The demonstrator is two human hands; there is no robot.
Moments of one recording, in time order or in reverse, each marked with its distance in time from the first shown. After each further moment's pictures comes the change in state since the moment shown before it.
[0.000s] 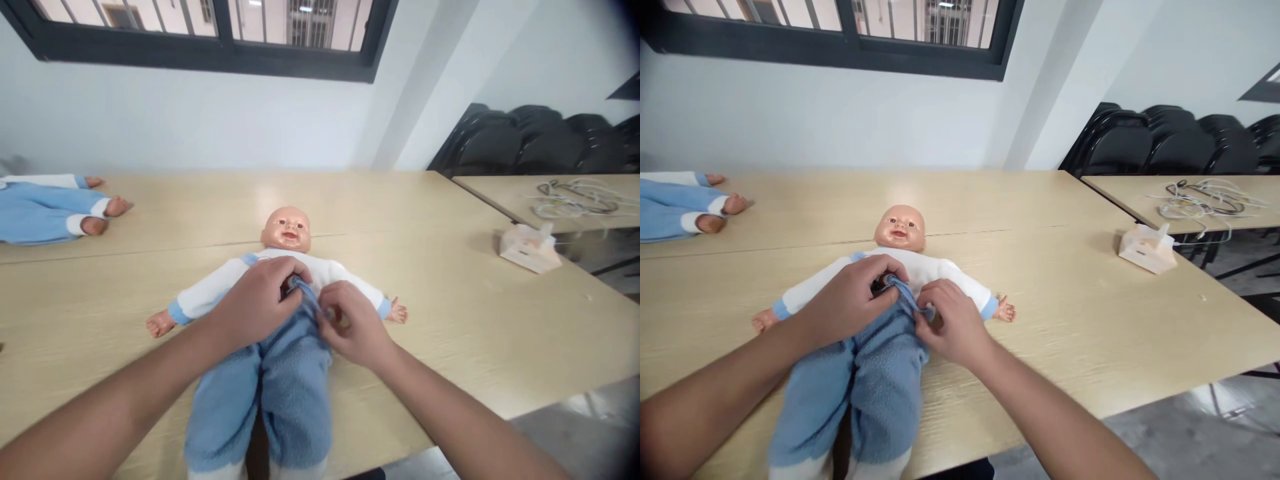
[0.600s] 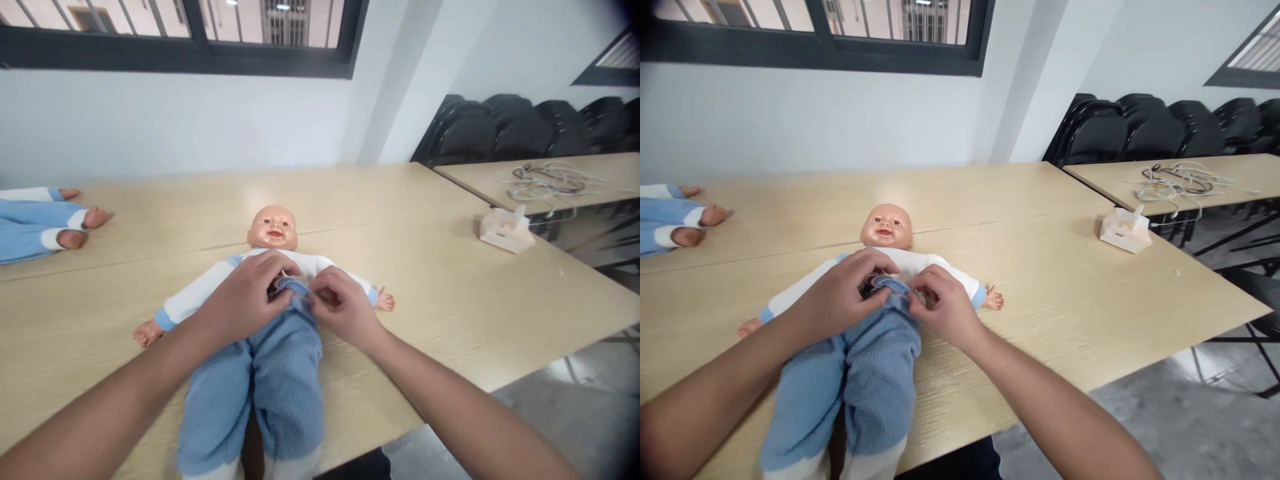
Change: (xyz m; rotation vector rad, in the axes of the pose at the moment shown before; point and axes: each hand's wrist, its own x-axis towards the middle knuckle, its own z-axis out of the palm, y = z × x) left_hand 0.000 -0.009 0.003 0.148 -0.025 0.168; right_hand 0.008 0.005 0.000 0.127 0.117 0.090
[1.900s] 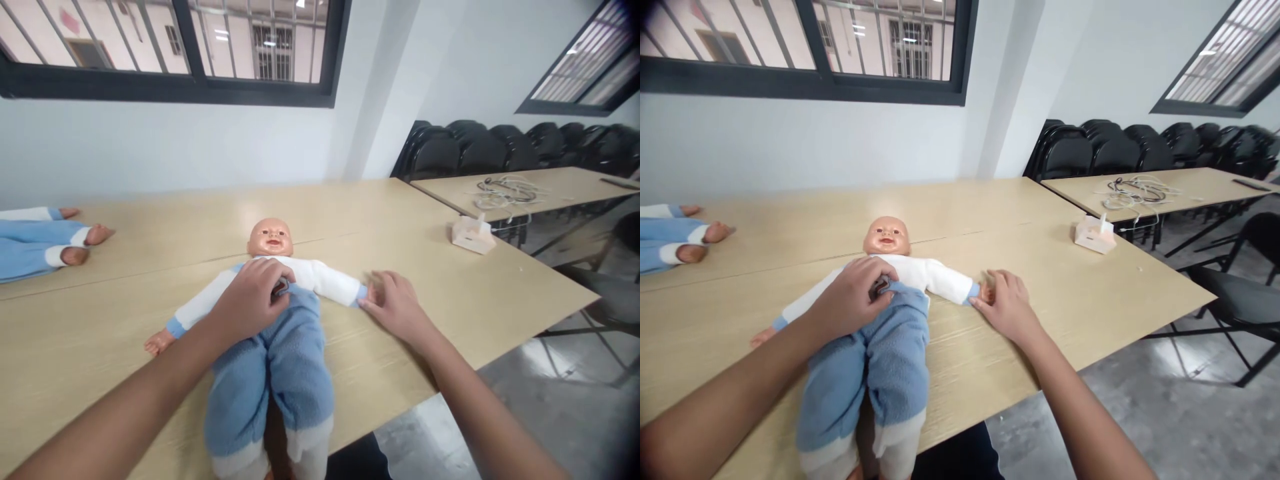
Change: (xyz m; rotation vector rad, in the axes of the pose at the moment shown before) left_hand -0.003 -0.004 0.002 0.068 0.054 0.105; right_hand -0.056 0.059 -0.093 -0.719 0.076 0.215
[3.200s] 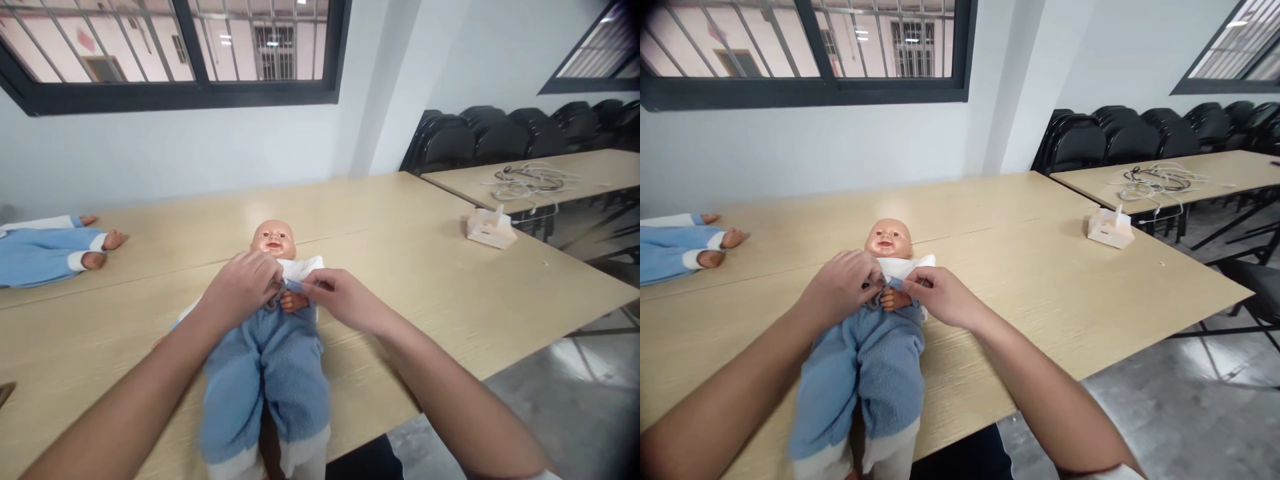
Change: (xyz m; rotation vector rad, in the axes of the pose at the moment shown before) left_hand 0.003 -0.027 -0.022 0.379 -0.046 0.139; right_hand 0.050 -0.140 -0.001 0.892 -0.498 0.020
